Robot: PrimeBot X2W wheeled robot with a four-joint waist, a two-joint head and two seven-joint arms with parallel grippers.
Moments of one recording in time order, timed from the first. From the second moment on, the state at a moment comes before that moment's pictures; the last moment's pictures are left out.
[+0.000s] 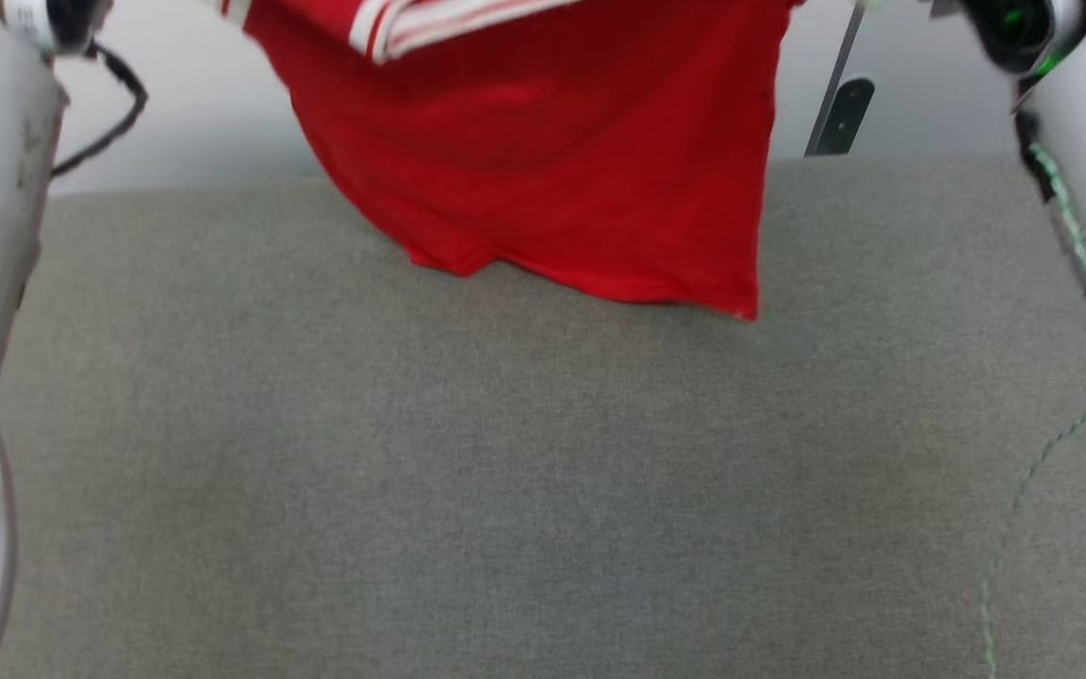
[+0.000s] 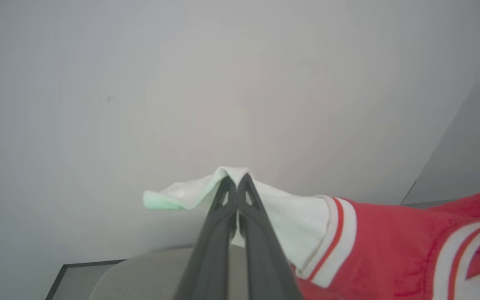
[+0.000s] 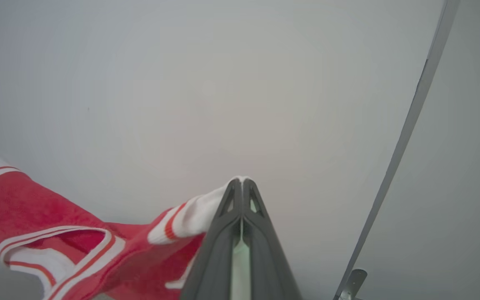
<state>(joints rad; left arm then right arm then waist) -1.52 0.40 -0.63 0.99 -0.67 0.05 0.40 -1.48 -0.14 0.44 1.04 0.62 0.13 0.16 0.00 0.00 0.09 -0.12</state>
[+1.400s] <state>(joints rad) -2.02 0.12 -0.62 1.25 -0.63 0.07 -0.16 -1.66 -0.16 0.07 1.04 0.24 0.13 -0.25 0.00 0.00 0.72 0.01</state>
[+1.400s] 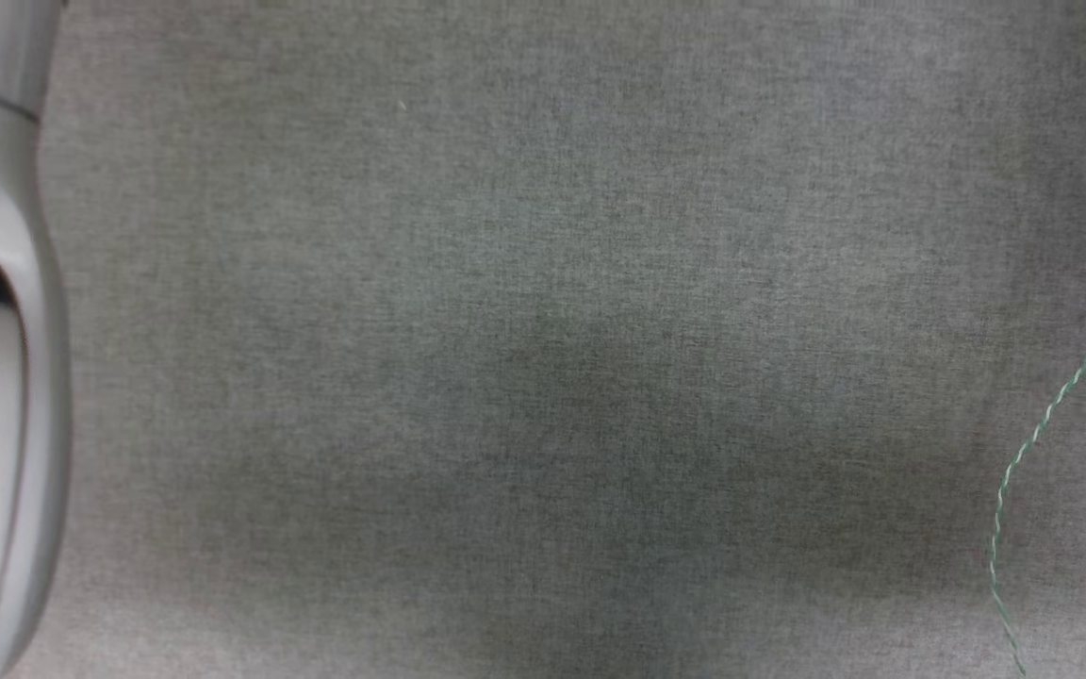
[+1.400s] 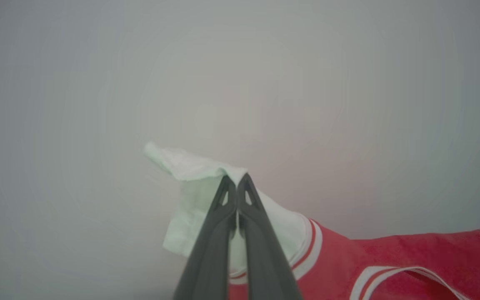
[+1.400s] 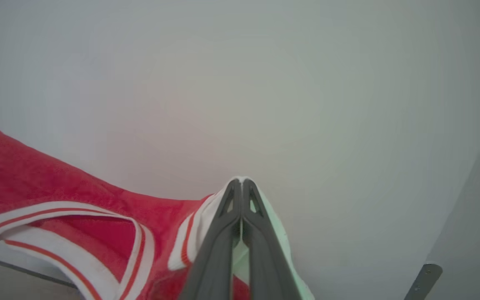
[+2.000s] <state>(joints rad) -1.60 0.22 -0.68 1.29 -0.65 -0.01 0.01 -1.33 -0.36 0.56 0.82 0.78 0.13 0.21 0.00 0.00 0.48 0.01</state>
